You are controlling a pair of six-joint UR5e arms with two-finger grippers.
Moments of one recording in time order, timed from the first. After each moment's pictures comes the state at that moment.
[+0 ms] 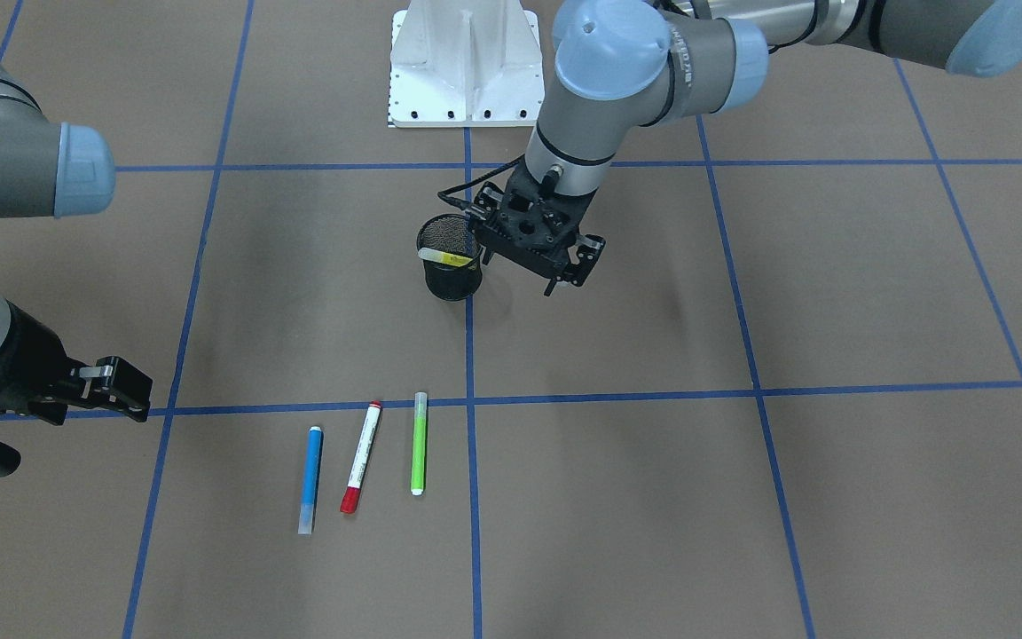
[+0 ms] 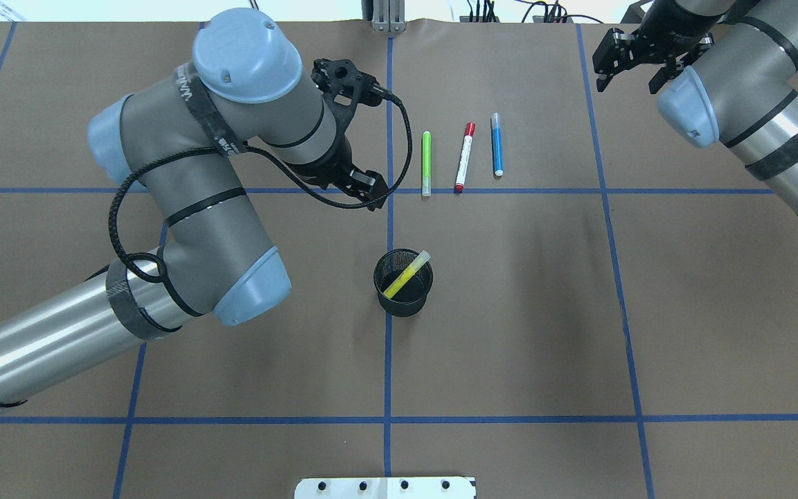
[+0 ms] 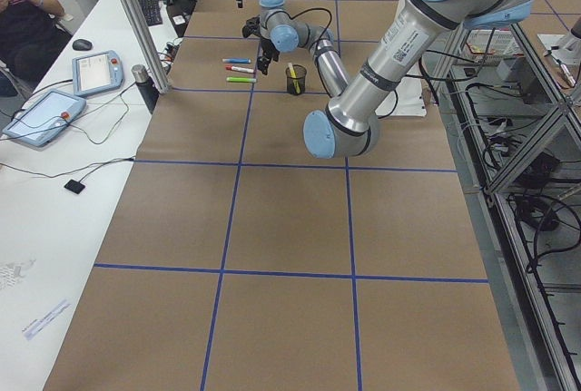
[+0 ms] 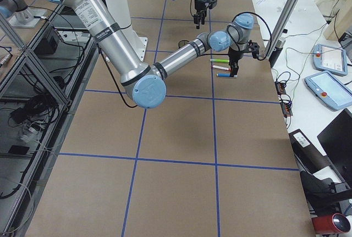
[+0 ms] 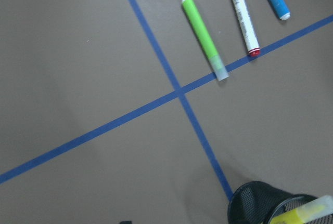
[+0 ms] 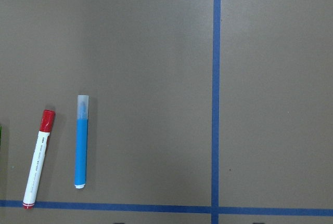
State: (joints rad) left arm -0.66 -2.39 -1.63 -1.62 -2.02 -0.67; right arm 1.11 -0.96 1.52 -1.65 2.25 0.68
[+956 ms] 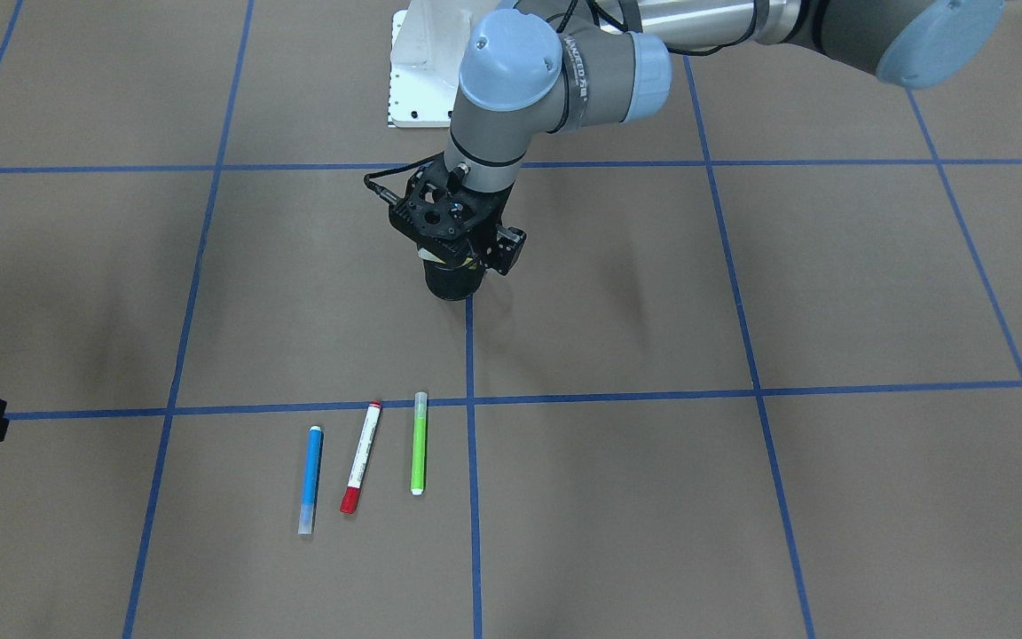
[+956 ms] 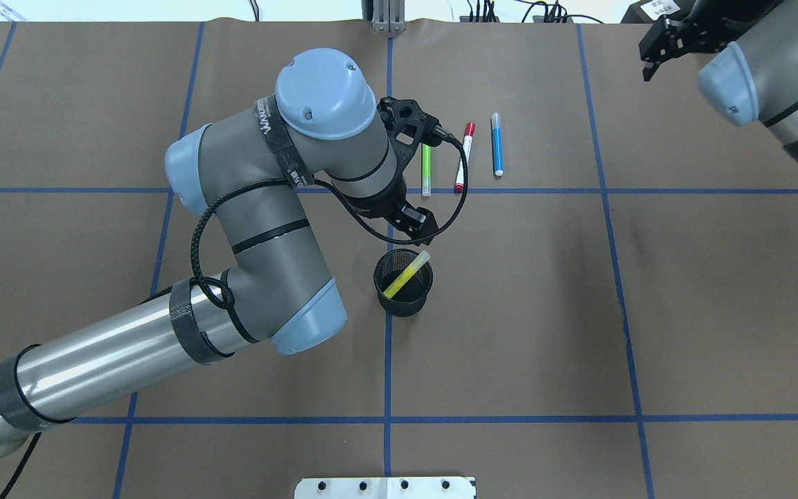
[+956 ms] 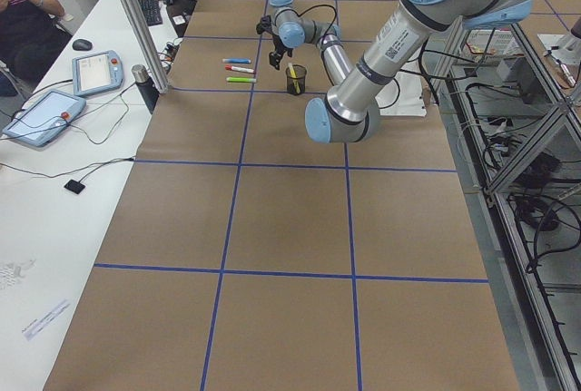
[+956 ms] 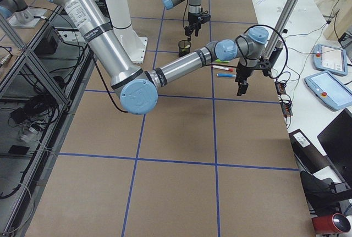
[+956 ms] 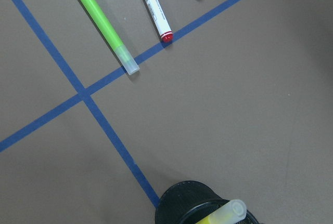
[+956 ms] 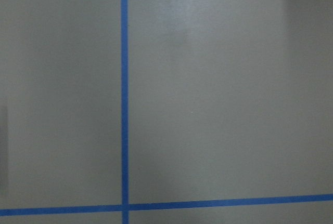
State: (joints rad) left arm -0.57 -2.48 -1.51 -1.66 -2.02 -0.63; right arm 1.26 -1.00 1.44 -1.75 2.25 0.42
